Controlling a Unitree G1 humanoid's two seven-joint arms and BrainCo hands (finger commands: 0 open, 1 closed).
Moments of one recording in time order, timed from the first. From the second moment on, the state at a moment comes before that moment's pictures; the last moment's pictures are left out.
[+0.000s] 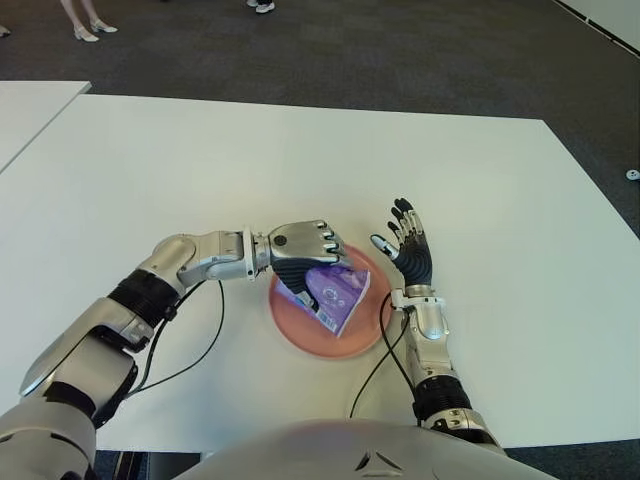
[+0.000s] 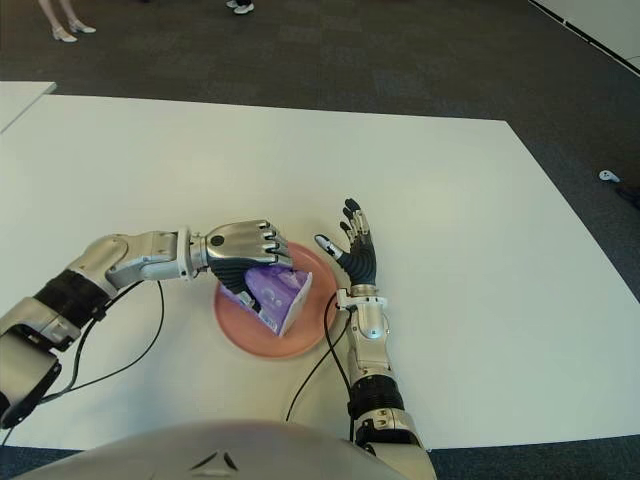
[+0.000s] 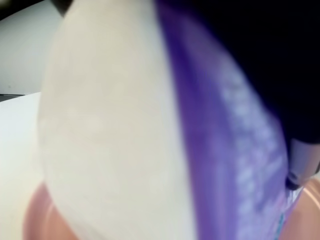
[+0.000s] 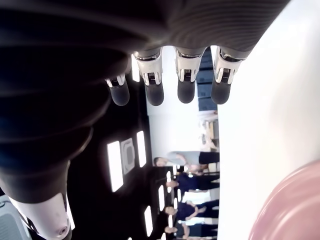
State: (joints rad) left arm -0.53 0.59 -0.56 0.33 0.94 -0.94 0.09; right arm -0.09 0.06 -0.07 0.53 0.01 -0.63 0.05
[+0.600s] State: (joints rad) left arm -0.53 0.62 -0.57 0.29 1.09 -0.92 0.25; right arm -0.09 0.05 -0.07 0.55 0.01 -0.64 0.07
